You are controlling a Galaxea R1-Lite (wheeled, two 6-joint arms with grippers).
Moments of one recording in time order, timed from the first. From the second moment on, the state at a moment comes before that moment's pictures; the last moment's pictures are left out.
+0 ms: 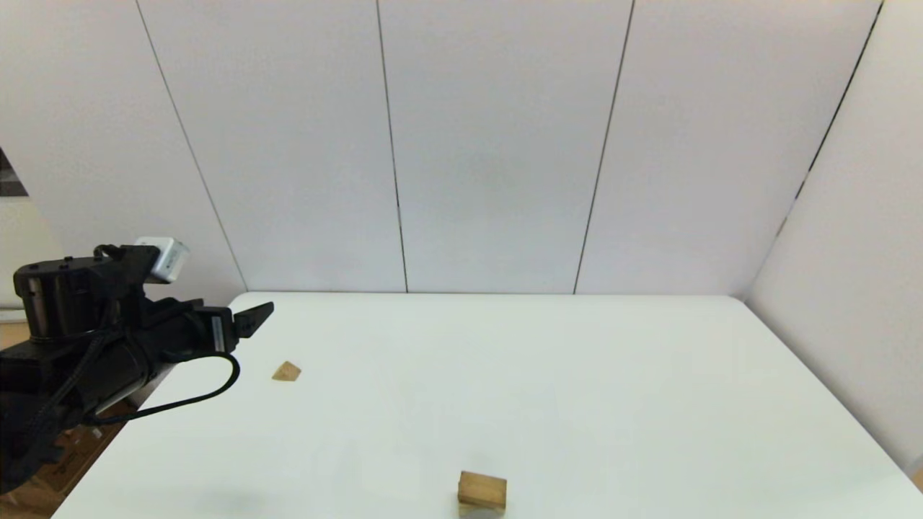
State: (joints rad) left arm 0.00 1.66 -0.45 -0.87 -0.09 -0.01; right arm 0.00 0.00 -0.08 0.20 0.02 -0.09
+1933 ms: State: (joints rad) left arm 0.19 2.11 -1.16 0.09 -0.39 0.93; right arm 0.00 0.00 -0.08 0.20 0.02 -0.05
